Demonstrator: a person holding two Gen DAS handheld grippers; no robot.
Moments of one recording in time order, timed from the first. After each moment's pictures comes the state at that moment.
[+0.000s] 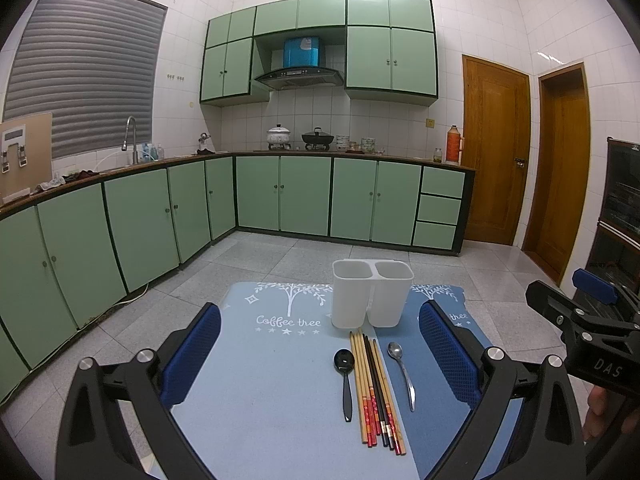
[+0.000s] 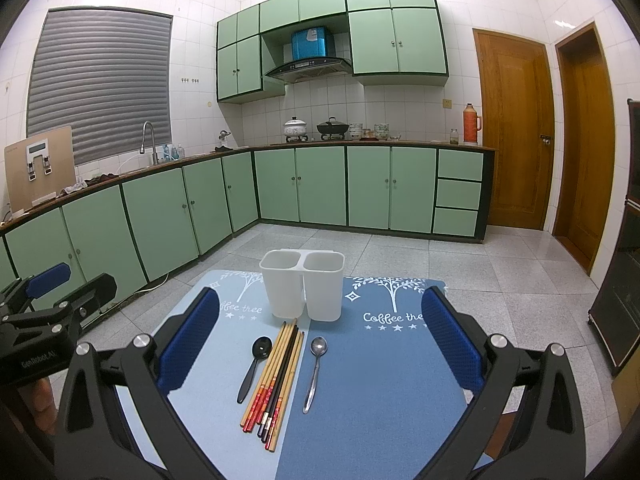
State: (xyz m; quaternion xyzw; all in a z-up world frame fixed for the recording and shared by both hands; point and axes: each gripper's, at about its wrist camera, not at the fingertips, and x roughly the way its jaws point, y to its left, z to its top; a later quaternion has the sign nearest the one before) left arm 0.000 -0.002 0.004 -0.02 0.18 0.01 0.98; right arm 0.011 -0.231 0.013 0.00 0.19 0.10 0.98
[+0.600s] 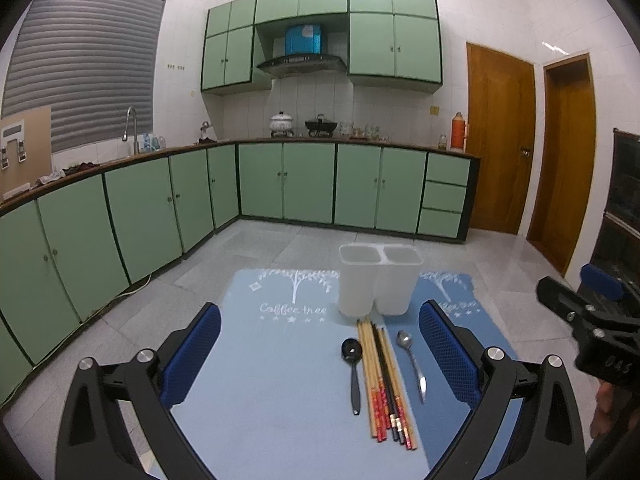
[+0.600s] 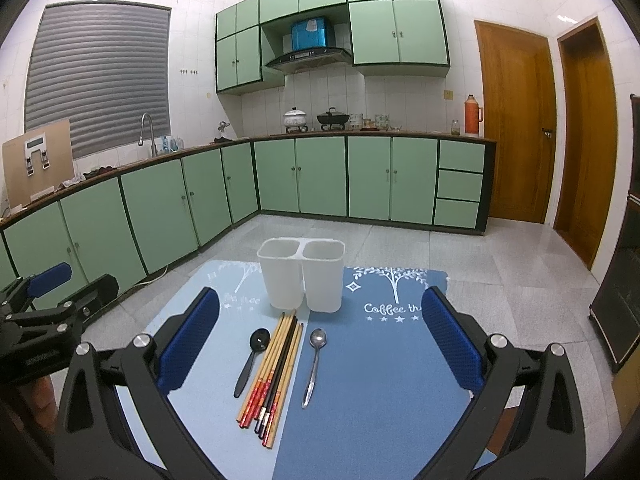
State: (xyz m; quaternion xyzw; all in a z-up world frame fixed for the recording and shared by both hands) left arm 0.017 0.012 -0.005 -0.01 0.21 0.02 0.98; right arm 0.022 -0.231 0.001 0.00 0.21 0.10 0.97
